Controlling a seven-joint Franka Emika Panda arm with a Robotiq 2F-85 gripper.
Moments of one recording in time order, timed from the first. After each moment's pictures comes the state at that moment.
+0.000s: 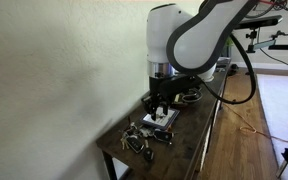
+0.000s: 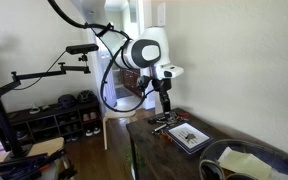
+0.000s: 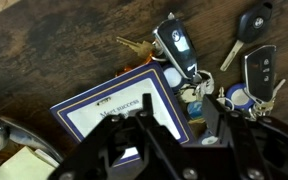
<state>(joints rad) 0.21 0.32 -0.09 -2.16 -0.11 2.59 0.64</state>
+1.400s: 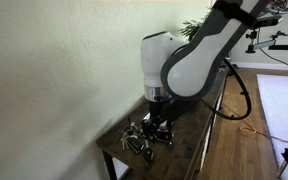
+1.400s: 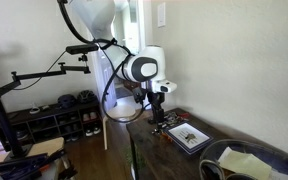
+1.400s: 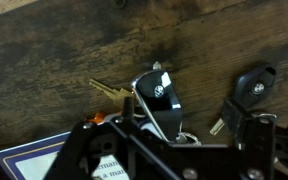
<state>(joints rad) 0.21 0.45 -0.03 -2.13 -0.06 2.58 0.52</state>
